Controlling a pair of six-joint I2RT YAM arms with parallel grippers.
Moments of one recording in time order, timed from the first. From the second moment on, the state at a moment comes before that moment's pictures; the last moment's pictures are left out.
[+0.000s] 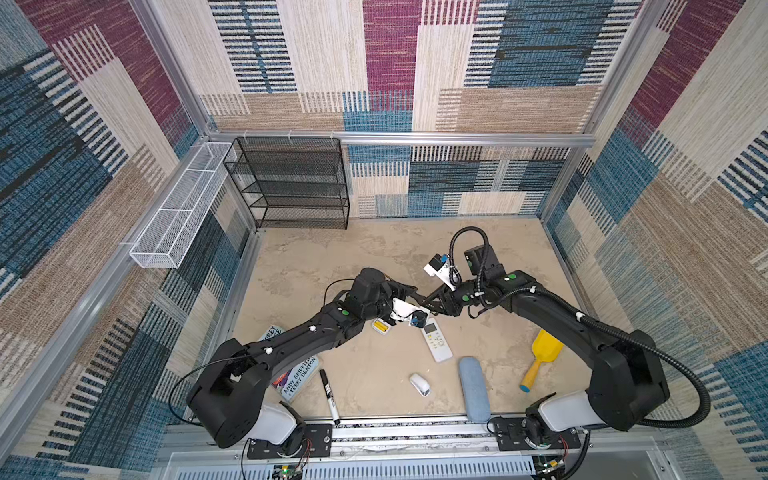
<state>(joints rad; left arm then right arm) -0.70 1.45 0.87 0.09 0.27 1.32 0.44 1.45 1.07 -0.52 -0.78 -0.15</state>
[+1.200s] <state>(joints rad) -0.65 1.44 0.91 -0.10 0.21 1.29 0.44 1.32 0.98 -0.37 -0.60 -0.24</state>
